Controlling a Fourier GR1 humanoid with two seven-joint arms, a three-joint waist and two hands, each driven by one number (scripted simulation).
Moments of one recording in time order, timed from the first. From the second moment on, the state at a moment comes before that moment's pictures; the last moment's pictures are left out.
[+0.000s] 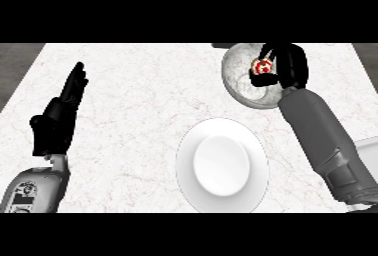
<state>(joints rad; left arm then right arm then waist) -0.24 0.21 0.01 -1.61 -0.17 0.11 0.17 -0.91 -0.23 0.00 -0.57 0.63 -0.55 -0.12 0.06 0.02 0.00</state>
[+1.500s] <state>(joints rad) -0.23 0.21 0.04 -1.61 -0.17 0.11 0.17 -0.94 -0.45 -0.40 -0.21 0.23 0.05 -0.68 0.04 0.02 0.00</state>
